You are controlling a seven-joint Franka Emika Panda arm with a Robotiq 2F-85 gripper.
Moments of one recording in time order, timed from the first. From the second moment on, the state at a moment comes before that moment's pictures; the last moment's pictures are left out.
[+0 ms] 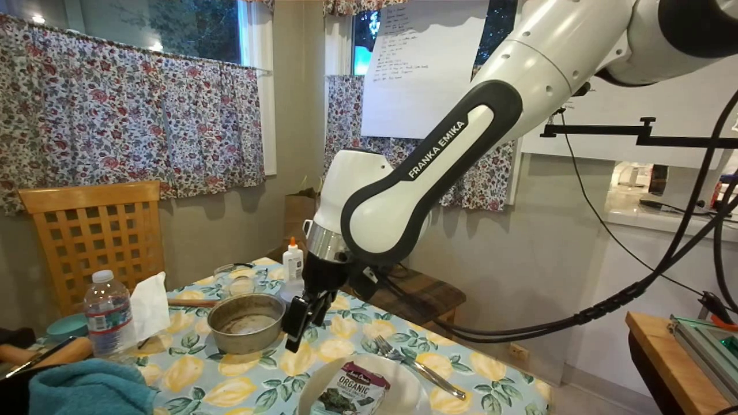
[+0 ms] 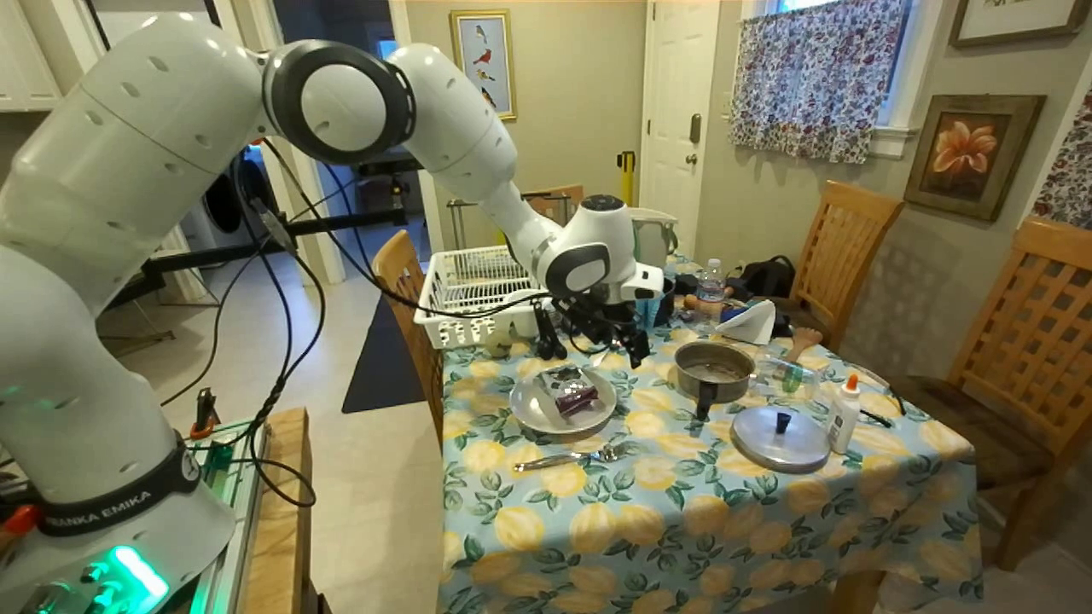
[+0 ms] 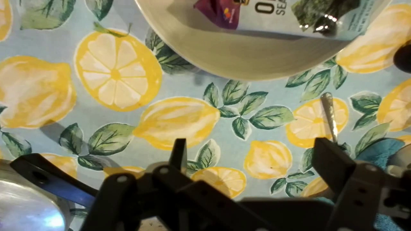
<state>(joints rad) 0.09 0.86 0.09 -1.62 0.09 2.74 -0.03</state>
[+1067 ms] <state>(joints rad) 0.15 0.91 0.09 -1.48 -0.07 2.59 -0.19</state>
